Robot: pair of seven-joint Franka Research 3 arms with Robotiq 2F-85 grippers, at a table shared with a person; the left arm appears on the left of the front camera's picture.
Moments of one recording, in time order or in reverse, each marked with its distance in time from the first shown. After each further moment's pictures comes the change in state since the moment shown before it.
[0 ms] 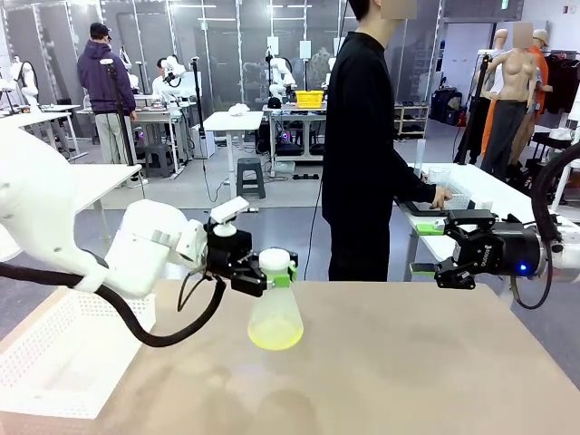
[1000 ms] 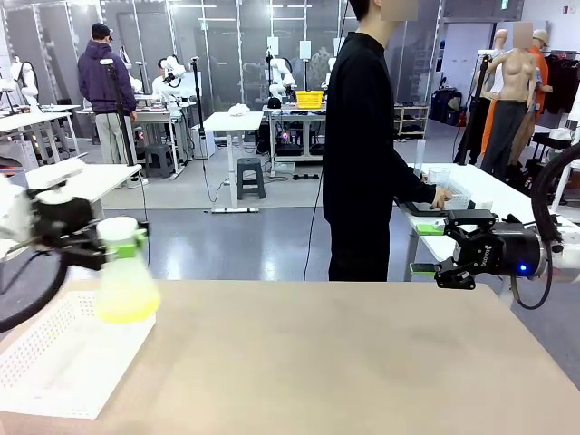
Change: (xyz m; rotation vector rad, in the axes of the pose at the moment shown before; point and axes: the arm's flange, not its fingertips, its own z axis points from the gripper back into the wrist) left arm 0.068 -0.193 0.209 0.292 0.114 -0.041; right arm 0.000 0.000 0.000 0.000 -0.001 0.000
